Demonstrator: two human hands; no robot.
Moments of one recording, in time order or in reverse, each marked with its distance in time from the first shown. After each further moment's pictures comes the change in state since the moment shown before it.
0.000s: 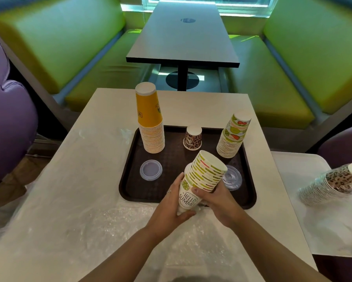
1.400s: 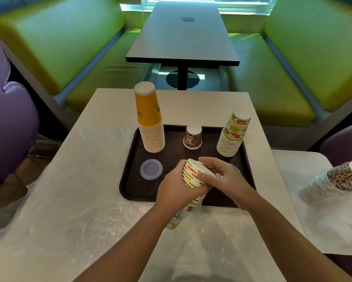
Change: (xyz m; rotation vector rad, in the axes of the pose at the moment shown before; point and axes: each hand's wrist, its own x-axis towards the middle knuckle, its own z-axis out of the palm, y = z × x) left_hand 0.026 0.066 -0.021 0.012 0.138 -0.167; right_hand 0.001 -0.056 -0.006 -0.527 0.021 -0.029
